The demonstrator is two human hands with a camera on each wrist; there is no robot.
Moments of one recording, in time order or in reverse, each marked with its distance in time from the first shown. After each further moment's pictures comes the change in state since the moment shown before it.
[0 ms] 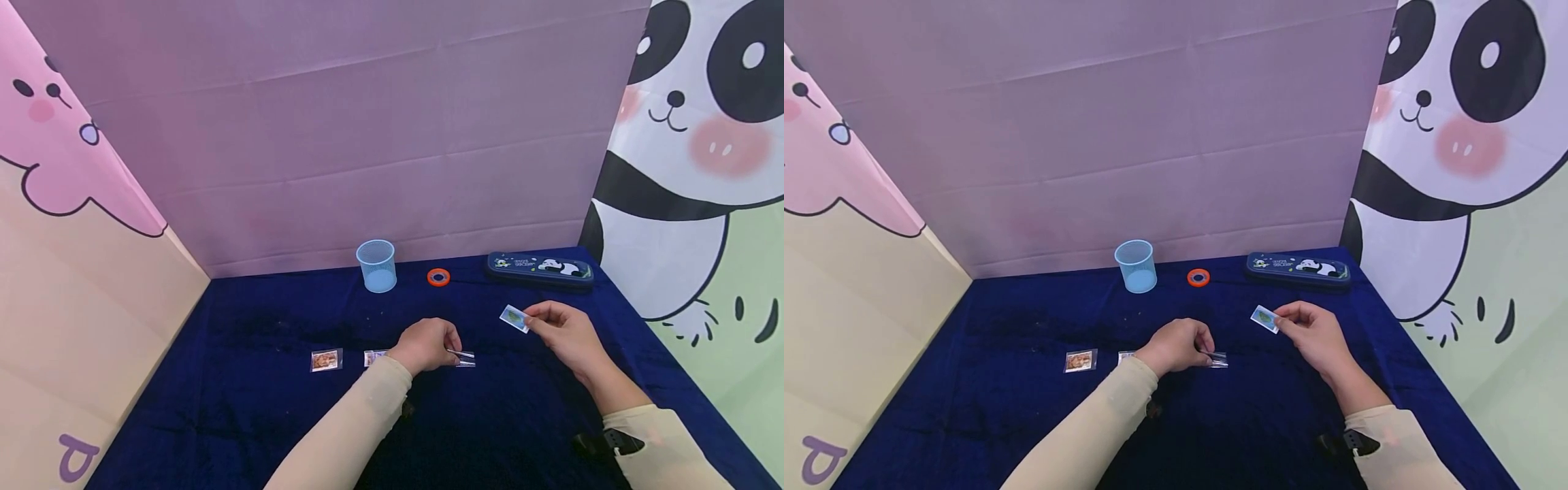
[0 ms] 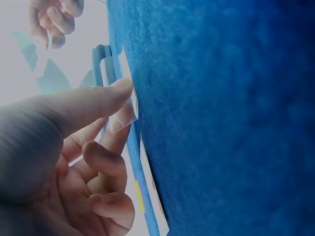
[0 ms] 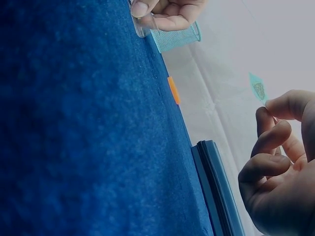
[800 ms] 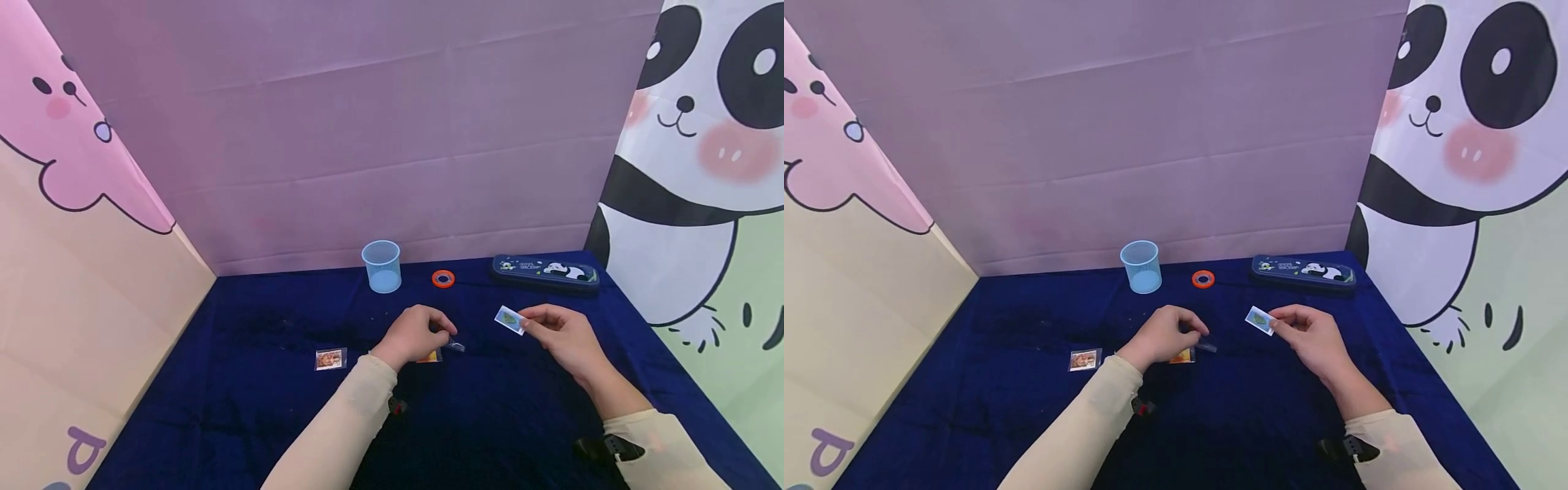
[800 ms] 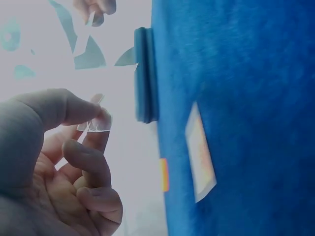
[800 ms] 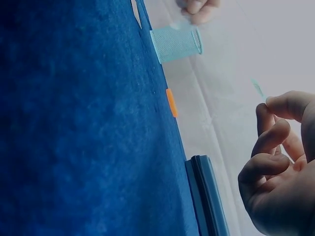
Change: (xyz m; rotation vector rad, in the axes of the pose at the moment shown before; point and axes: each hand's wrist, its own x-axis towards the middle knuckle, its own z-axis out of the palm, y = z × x) left_hand -0.017 -0.015 -0.031 -0.286 0.112 0.022; right_hand -0.002 -0.013 0.007 -0.031 -0.022 -0.045
